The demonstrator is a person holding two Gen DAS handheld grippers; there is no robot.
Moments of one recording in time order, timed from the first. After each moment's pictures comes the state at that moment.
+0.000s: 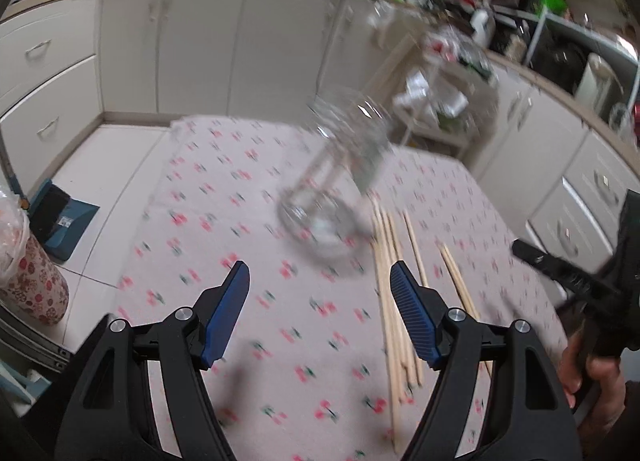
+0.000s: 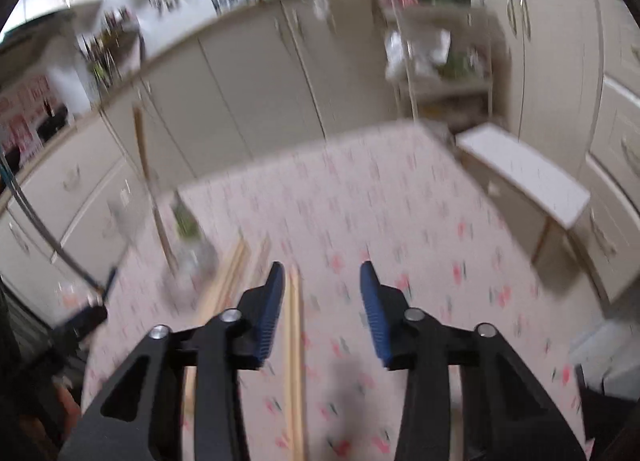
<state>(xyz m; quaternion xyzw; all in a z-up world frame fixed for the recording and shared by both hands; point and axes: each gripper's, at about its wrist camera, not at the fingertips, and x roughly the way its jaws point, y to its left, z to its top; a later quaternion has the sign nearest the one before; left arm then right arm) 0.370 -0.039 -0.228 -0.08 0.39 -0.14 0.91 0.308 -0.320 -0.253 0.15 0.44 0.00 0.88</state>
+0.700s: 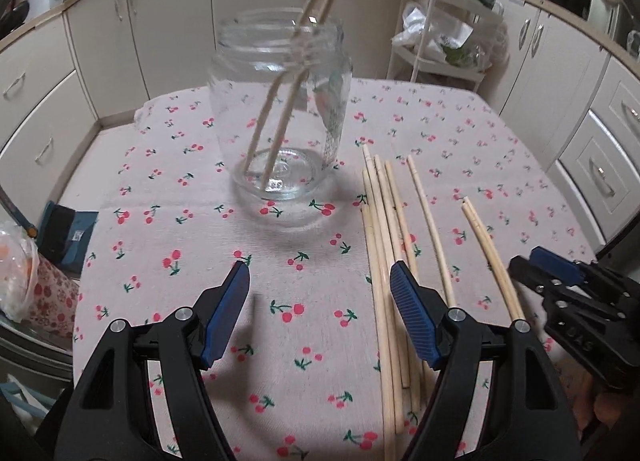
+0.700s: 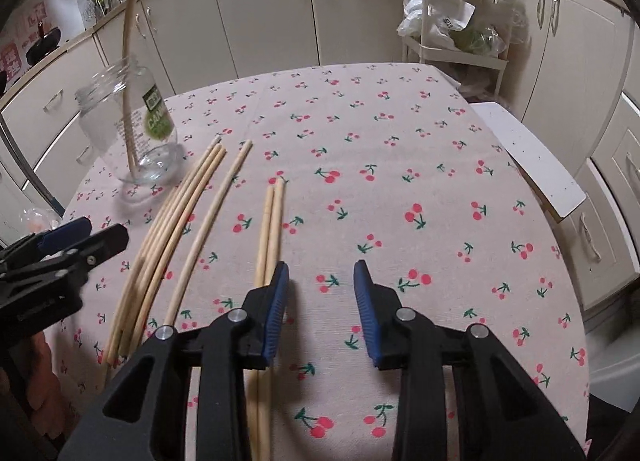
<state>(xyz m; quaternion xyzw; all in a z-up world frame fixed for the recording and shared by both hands) 0.412 -0.098 -0.262 0.02 0.45 -0.12 0.88 0.312 -0.298 -0.289 0.06 0.50 -0.01 0.86</state>
